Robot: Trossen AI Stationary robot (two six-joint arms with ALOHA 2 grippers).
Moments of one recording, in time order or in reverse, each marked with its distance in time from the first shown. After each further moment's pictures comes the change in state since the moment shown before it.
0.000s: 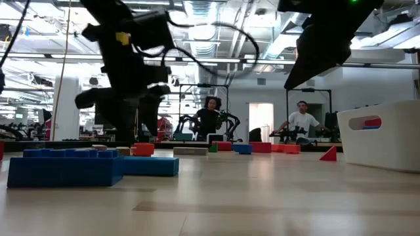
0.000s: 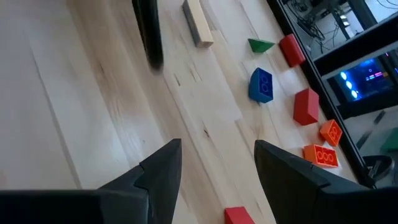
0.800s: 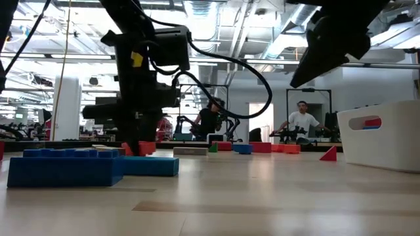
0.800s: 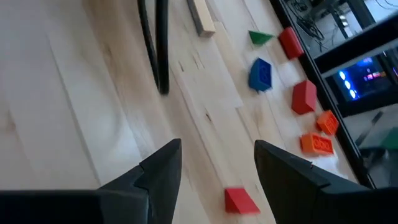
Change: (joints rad) left arm -0.004 0.174 0.132 -0.117 -0.076 0.077; right arm 0.061 -0.002 0.000 -0.040 -0.003 0.036
